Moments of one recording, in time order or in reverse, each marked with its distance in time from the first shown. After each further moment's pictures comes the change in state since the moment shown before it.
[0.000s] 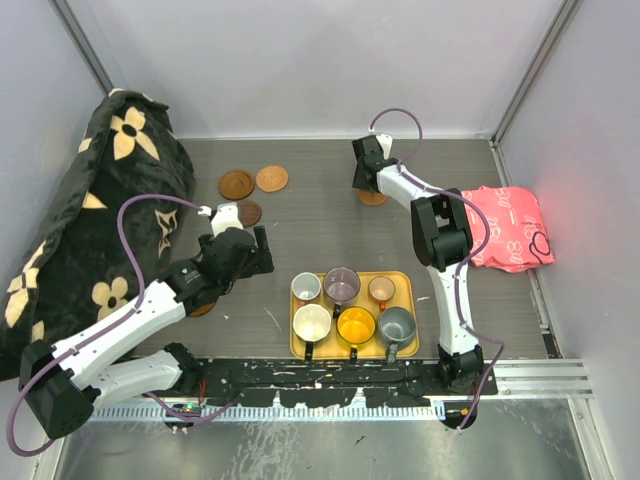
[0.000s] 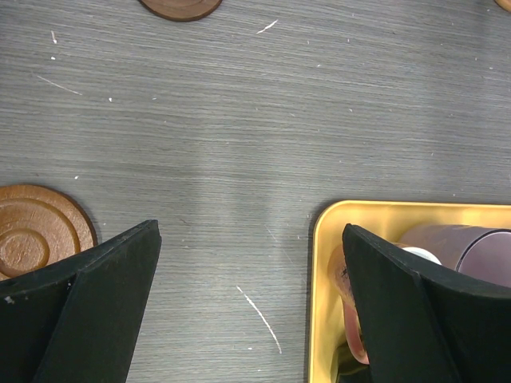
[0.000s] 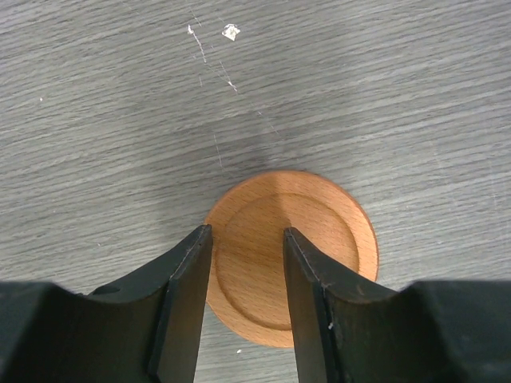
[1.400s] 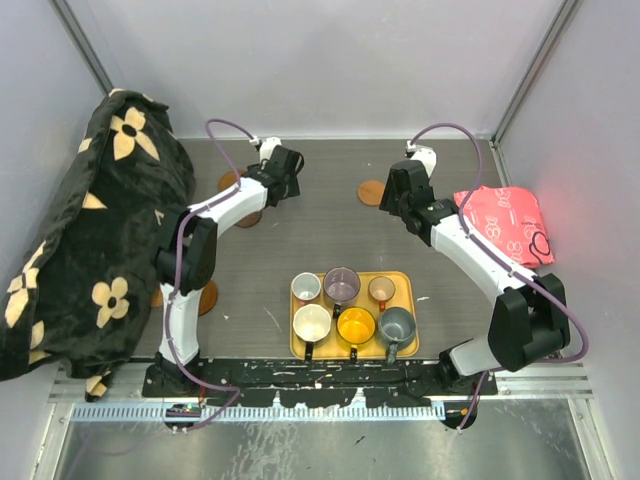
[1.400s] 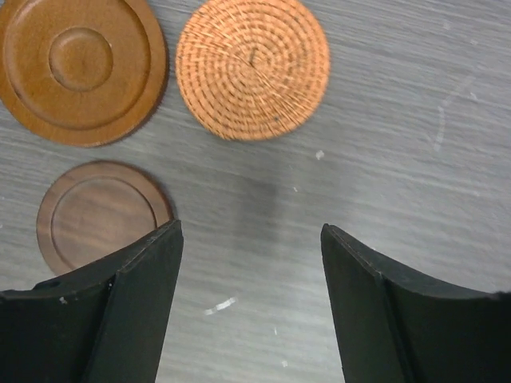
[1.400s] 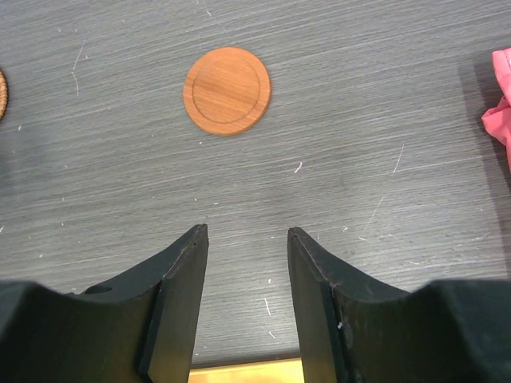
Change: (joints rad) left arm 0.245 1.046 0.805 0.165 -0.008 0.141; right arm 0.037 -0.885 -0.726 0.058 0.007 -0.016
